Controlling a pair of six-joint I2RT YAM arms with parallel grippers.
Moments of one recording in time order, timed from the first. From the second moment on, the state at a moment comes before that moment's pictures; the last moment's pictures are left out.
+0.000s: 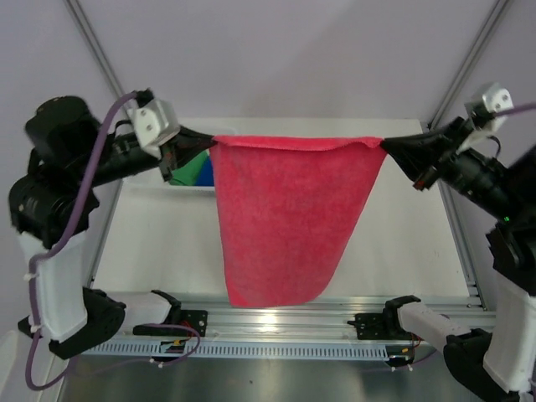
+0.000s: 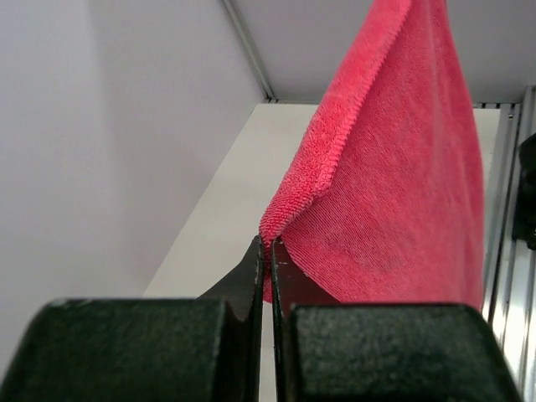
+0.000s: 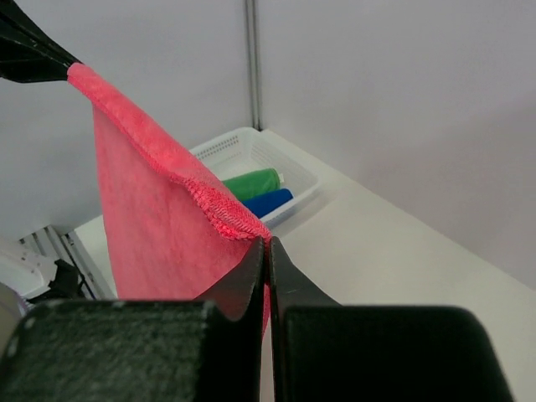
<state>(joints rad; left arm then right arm) -0.45 1.23 2.24 -1.09 0.65 0.42 0.24 1.01 1.98 -0.84 -0.59 0.07</state>
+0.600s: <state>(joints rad) -0.34 1.85 2.22 -0.87 0.50 0.45 0.15 1.67 1.92 -0.63 -0.50 -0.01</state>
